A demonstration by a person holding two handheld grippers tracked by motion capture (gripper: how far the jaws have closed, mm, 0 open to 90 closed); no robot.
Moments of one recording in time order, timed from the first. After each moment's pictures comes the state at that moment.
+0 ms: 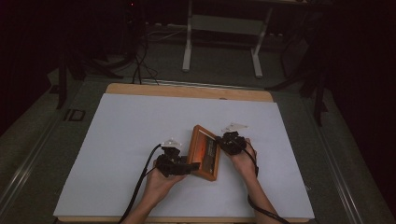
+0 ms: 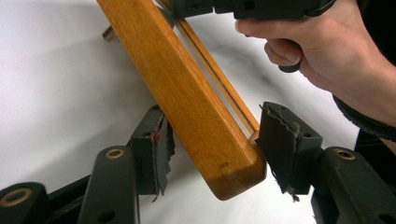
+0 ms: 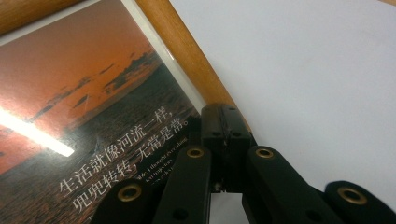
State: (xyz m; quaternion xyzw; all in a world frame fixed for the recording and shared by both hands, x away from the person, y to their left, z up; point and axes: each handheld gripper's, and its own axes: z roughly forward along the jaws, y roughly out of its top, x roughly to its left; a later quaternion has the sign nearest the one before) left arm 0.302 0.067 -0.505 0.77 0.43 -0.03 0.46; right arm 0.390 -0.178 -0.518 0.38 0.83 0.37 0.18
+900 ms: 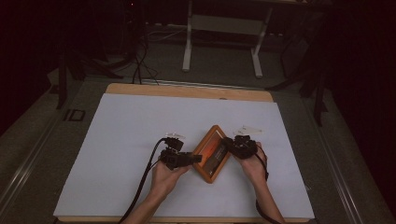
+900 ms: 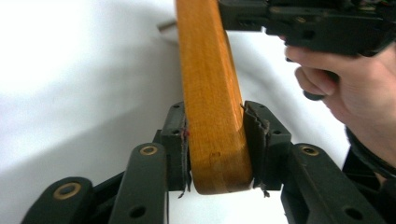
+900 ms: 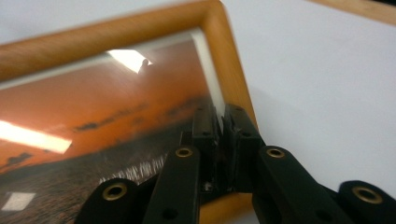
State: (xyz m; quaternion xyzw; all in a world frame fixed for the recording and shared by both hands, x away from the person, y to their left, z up) left arm 0.319 0.055 -0.493 0.75 0.47 -0.05 0.46; right arm 0.367 -0.208 -0.502 0.39 0.81 0.41 0.19
